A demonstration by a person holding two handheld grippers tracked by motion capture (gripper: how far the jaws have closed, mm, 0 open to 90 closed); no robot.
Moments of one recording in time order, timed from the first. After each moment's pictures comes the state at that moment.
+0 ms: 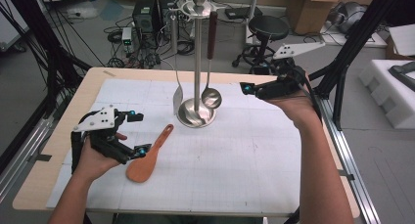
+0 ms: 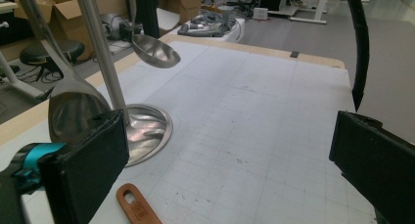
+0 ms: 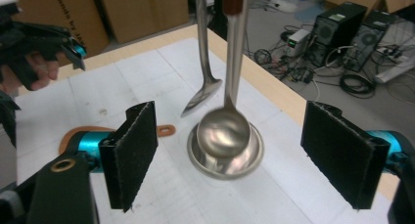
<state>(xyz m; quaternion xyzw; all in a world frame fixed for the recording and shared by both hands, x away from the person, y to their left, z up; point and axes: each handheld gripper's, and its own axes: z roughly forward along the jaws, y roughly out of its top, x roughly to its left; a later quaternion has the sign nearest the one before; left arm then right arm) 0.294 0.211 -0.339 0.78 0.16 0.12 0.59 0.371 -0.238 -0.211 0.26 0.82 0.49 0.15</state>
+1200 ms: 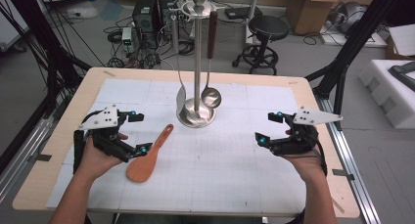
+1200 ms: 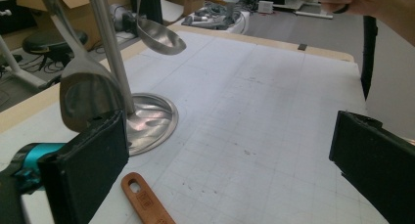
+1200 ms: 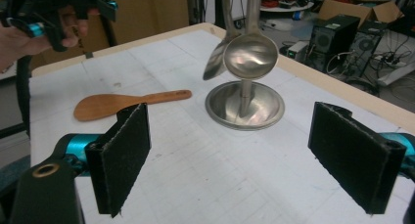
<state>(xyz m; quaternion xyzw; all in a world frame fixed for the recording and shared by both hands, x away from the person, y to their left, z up) 0.302 0.212 -0.348 0.79 0.17 0.12 0.58 0.290 -0.288 -0.318 0.27 0.78 0.55 0.16</state>
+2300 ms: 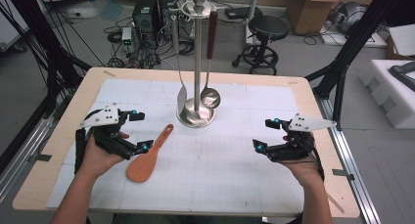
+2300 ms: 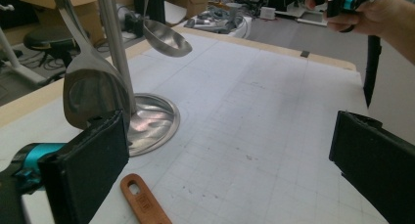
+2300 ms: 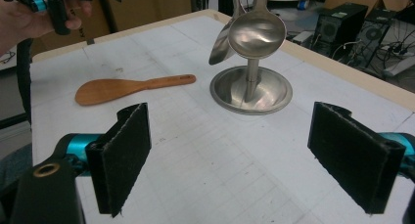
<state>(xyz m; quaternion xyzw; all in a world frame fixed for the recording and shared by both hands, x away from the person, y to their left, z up) 0.310 0.210 -0.349 0.78 0.19 0.10 0.59 0.285 -0.285 -0.335 0.27 0.79 0.54 0.15</state>
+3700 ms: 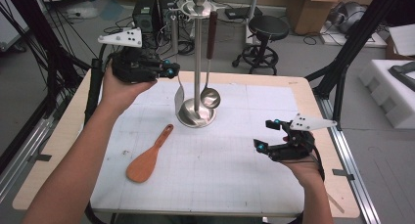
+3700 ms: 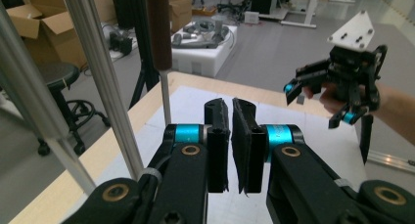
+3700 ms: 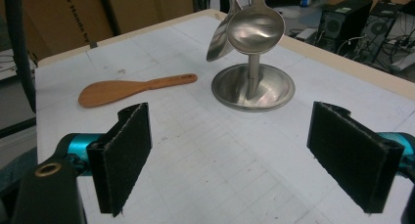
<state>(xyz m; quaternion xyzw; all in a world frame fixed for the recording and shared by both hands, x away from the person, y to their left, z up) 0.388 0.149 -0.204 0.79 0.14 0.09 0.59 0.288 -0.290 -0.341 0.28 0.78 0.54 0.14</state>
